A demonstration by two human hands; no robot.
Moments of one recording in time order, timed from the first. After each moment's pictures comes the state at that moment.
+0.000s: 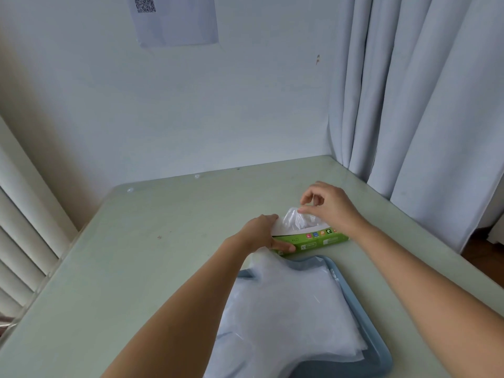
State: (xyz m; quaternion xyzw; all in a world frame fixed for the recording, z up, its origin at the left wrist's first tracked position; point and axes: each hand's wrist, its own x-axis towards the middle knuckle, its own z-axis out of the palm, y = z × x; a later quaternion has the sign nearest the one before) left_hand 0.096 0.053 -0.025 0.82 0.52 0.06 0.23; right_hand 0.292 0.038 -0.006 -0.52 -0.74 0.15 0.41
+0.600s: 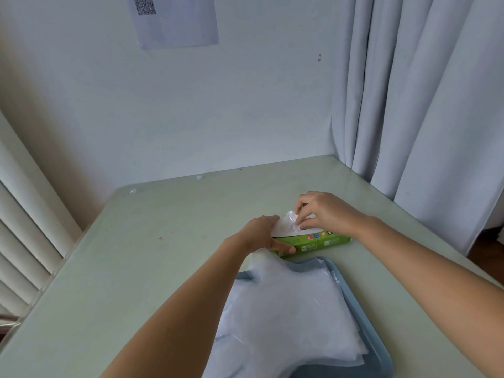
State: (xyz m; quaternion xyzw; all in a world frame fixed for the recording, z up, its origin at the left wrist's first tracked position) left_hand 0.096 0.056 -0.026 0.82 0.52 0.05 0.24; right_hand 0.297 0.049 -0.004 -0.44 -0.88 0.06 0.18
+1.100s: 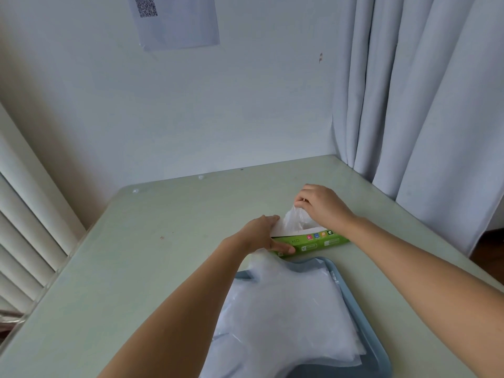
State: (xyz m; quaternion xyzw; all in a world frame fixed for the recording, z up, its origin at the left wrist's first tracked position) left_hand 0.095 0.052 -0.022 0.82 0.52 0.05 0.25; right_hand 0.285 0.066 -0.012 -0.51 -0.81 -0.01 0.27
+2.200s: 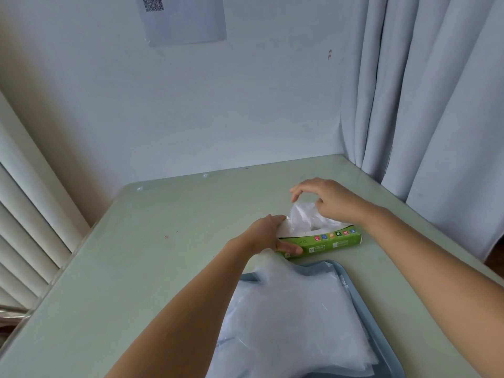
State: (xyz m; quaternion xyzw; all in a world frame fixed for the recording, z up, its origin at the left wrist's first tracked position) left_hand 0.094 0.056 -0.026 0.81 0.53 0.07 0.26; right_hand 0.292 0.065 0.013 -0.48 -0.84 0.13 0.23
